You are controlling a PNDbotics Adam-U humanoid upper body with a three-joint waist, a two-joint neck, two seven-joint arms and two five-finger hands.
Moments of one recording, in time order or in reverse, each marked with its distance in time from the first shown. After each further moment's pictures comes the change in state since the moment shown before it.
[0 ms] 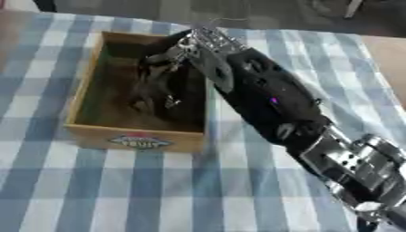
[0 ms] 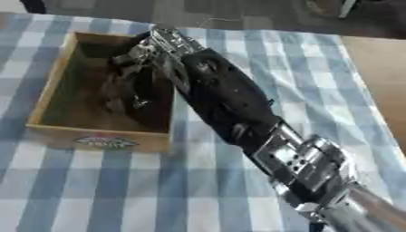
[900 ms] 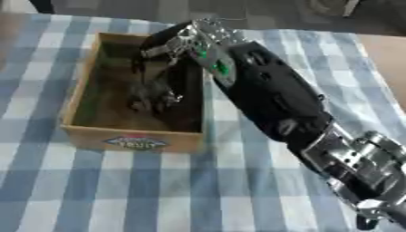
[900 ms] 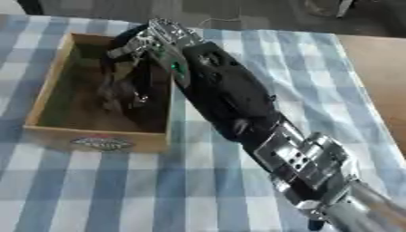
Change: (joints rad) left arm 0.010 0.000 0.000 0.000 0.000 0.001 0.001; right arm -0.019 -0.026 -0.012 -0.087 -0.085 0.004 0.051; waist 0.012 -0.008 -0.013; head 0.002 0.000
